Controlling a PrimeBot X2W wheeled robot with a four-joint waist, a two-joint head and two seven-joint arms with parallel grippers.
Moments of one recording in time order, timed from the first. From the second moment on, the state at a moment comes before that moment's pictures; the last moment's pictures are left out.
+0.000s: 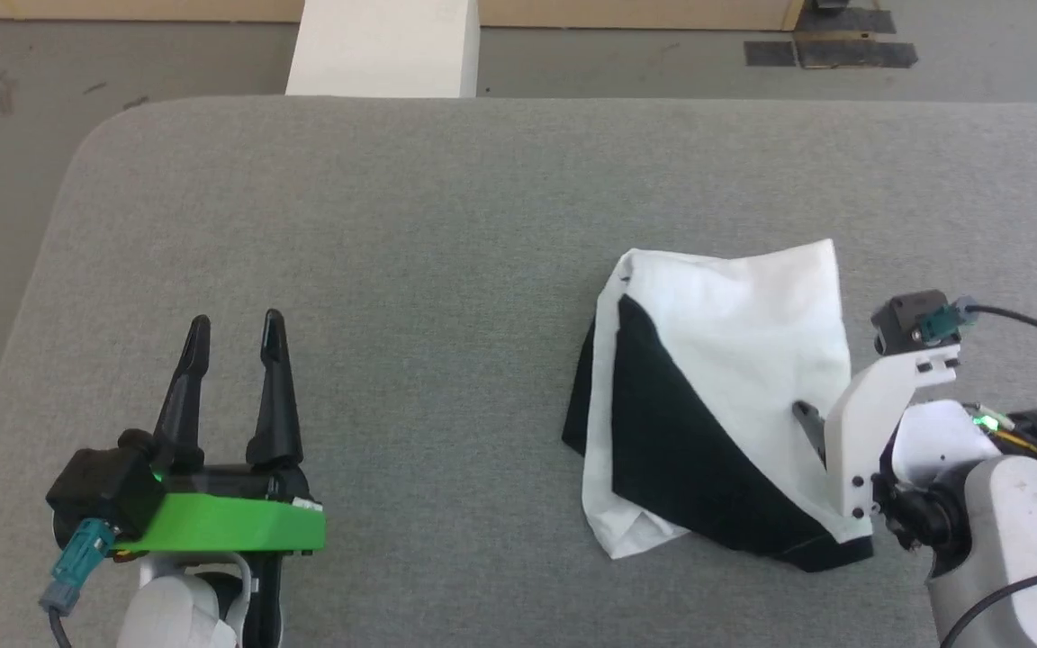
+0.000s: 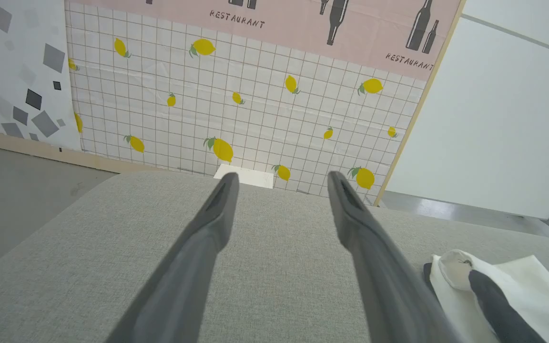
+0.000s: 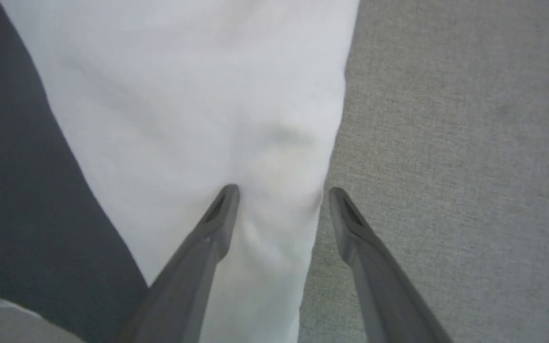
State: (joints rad) left arm -0.08 0.06 0.02 -0.06 -0.29 -0.12 -0.26; right arm -0.29 -0.10 -0.02 0.13 0.12 0.13 0.81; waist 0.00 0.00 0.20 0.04
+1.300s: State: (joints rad) left arm -0.11 0.17 0.05 -0.19 -0.27 -0.12 -0.19; right arm -0.63 -0.48 0.44 0.37 0.30 0.13 0.65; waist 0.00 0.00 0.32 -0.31
